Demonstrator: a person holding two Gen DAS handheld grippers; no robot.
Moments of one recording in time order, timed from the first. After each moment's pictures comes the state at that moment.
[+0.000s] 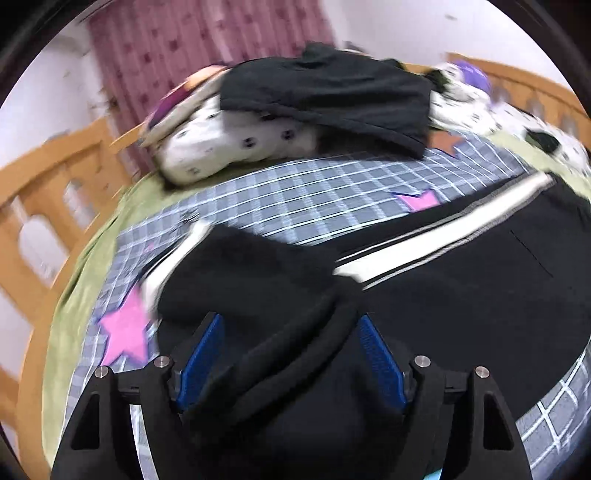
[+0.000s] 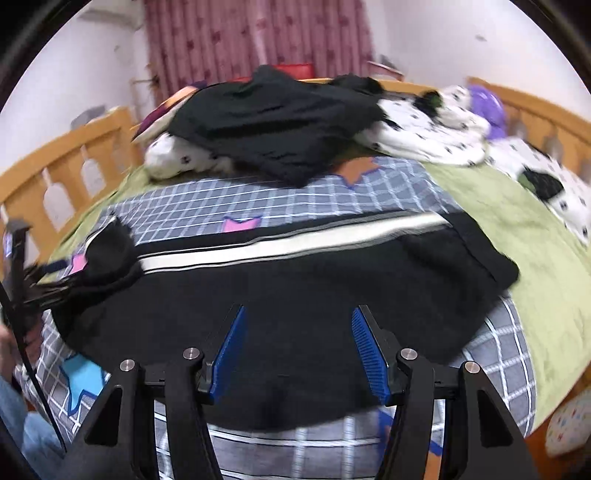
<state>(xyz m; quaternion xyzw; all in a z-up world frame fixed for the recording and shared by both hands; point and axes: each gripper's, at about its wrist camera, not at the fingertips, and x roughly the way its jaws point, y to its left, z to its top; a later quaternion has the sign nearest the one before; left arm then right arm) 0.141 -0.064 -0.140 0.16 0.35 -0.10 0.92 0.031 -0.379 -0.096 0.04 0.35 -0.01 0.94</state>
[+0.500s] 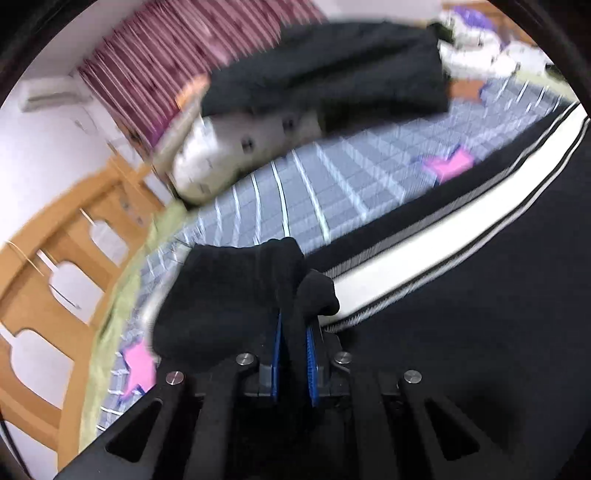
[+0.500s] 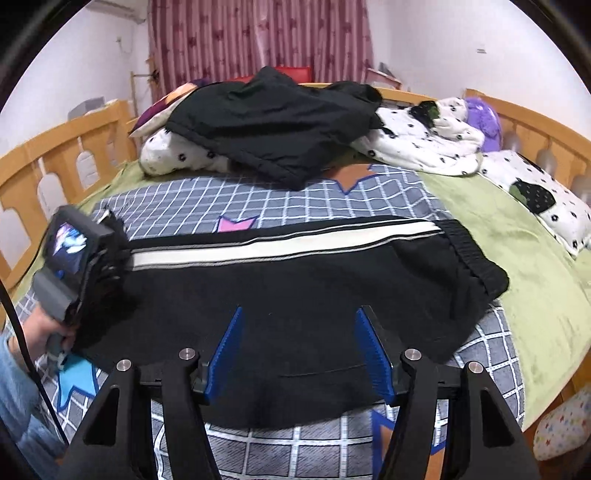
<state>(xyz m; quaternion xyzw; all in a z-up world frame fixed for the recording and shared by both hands) 0.160 -0.126 -0.173 0.26 0.31 0.02 0.91 0.018 -0.386 -0.094 0.03 0.34 -0.04 0.94</state>
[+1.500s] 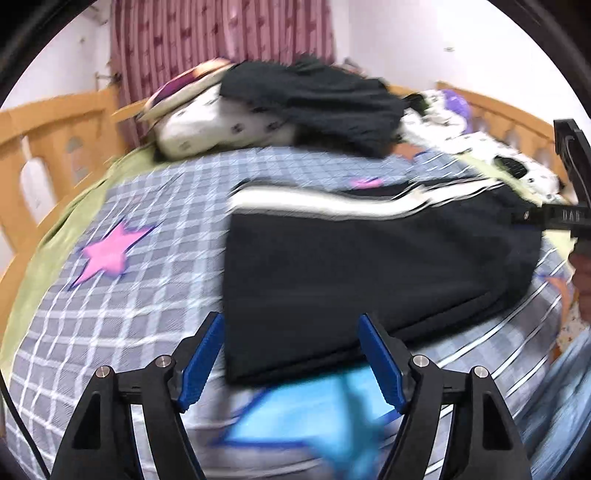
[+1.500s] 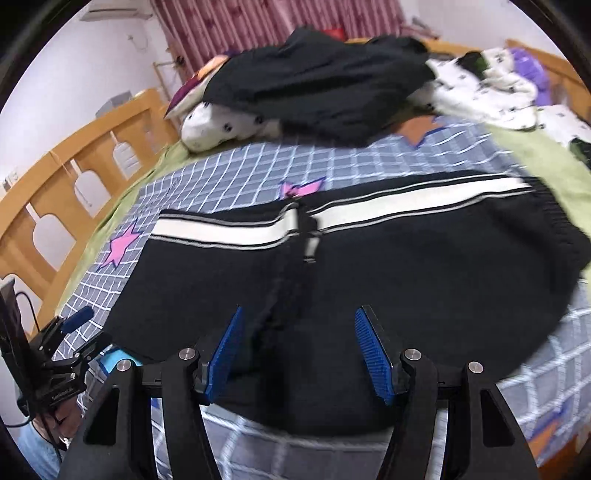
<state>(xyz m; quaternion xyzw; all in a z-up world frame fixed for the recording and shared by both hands) 0.029 -0.012 -0.161 0.06 0.36 -0.12 0.92 0.066 -0.343 -0.127 0.10 0.42 0.07 0.90</state>
